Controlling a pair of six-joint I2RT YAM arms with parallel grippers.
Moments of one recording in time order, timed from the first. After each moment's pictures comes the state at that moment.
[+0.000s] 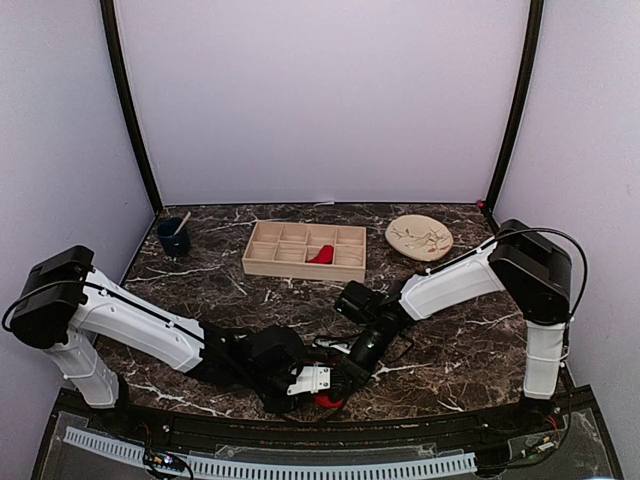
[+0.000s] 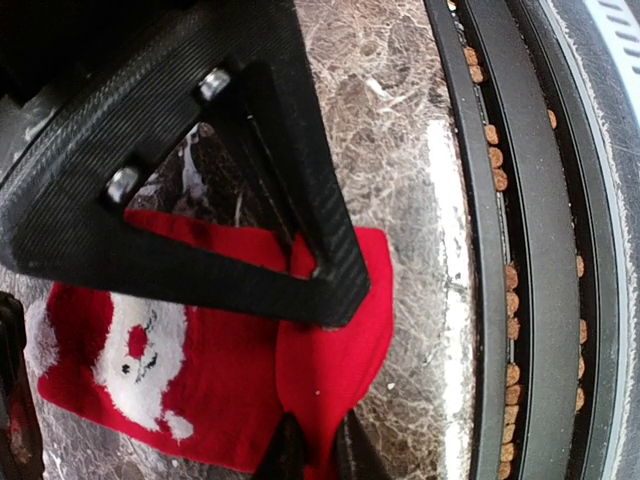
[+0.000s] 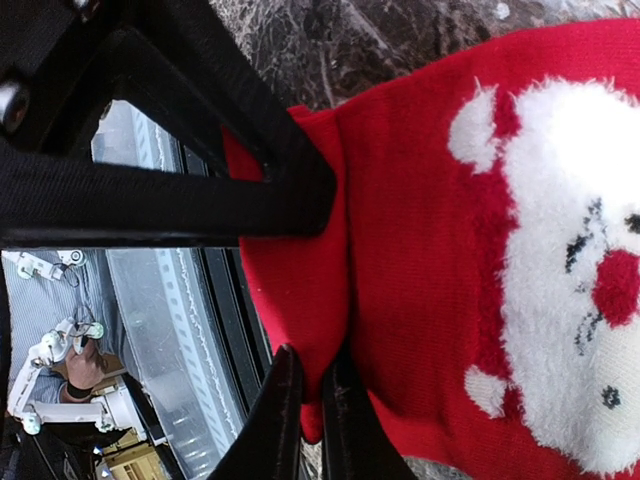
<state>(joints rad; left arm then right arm) -1.29 1.66 0.77 -0.08 0.06 0.30 1.00 1.99 1.09 -0.44 -0.88 0.03</state>
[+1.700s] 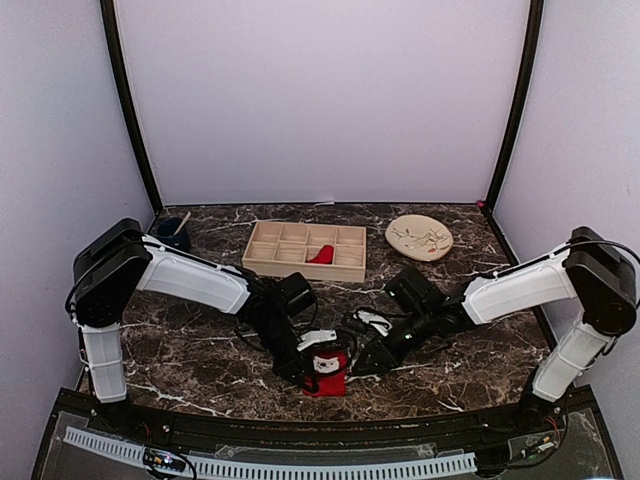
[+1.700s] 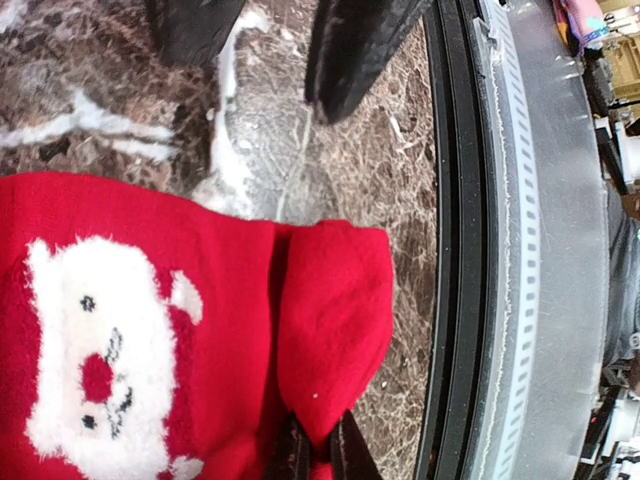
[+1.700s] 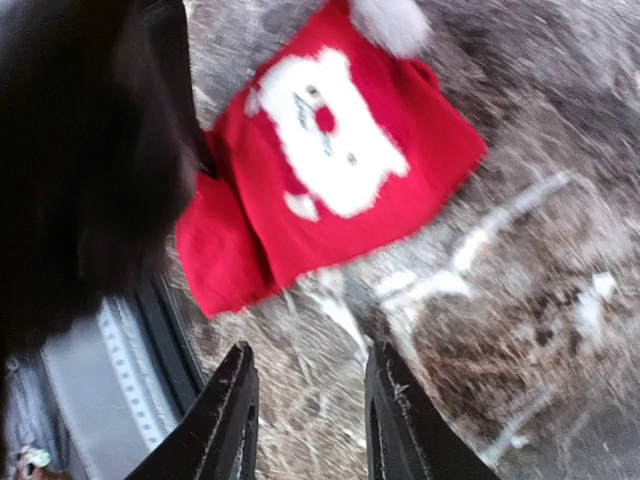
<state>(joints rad) -0.97 1.95 1.15 -0.54 0.70 0.28 0.90 1.63 0.74 -0.12 -0.62 0.19</state>
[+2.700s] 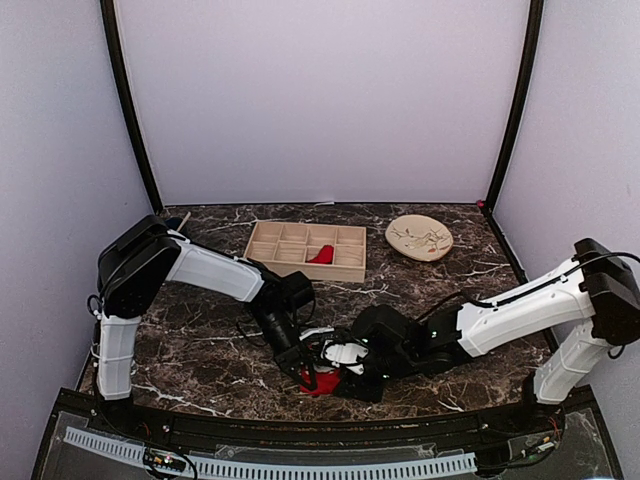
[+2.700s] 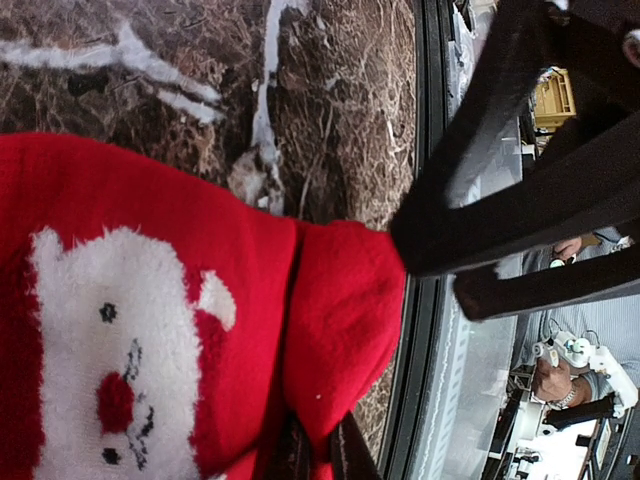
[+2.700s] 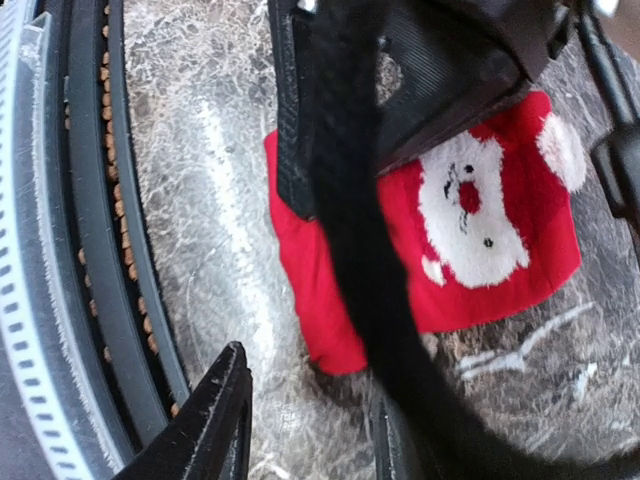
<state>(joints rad) -0.88 2.12 1.29 -0.74 0.92 0.30 1.26 1.57 0.79 -0.12 -0.12 0.01</state>
